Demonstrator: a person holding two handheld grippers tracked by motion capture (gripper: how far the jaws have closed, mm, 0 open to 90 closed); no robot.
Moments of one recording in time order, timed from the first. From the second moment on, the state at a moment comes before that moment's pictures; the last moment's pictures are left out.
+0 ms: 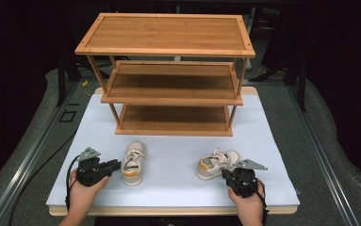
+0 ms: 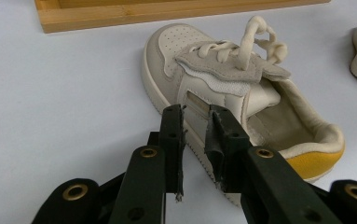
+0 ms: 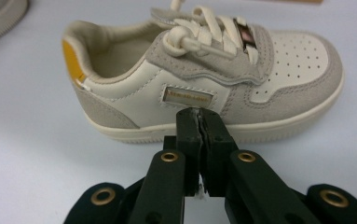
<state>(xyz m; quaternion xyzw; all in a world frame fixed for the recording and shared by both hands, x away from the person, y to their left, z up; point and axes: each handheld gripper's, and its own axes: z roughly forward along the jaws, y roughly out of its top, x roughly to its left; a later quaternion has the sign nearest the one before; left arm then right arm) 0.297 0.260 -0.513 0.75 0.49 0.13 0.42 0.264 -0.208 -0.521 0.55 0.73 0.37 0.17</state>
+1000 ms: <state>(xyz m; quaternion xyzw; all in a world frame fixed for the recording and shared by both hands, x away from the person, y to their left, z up) 0.292 0.251 -0.507 0.74 0.48 0.11 0.46 0.275 -0.192 -0.509 0.57 0.66 0.42 0.23</state>
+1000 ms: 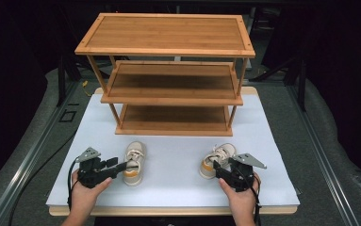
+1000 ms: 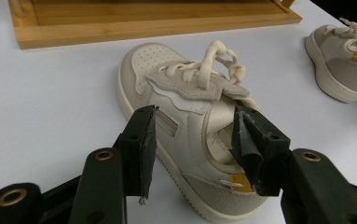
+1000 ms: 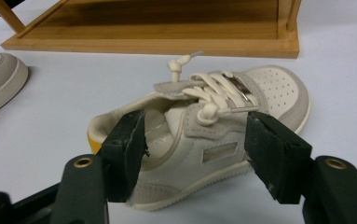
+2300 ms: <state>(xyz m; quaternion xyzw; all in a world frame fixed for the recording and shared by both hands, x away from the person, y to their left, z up) 0.306 0.239 -0.522 0.74 0.50 0.11 0.43 0.275 -0.206 -0.513 0.60 0.66 0.39 0.22</state>
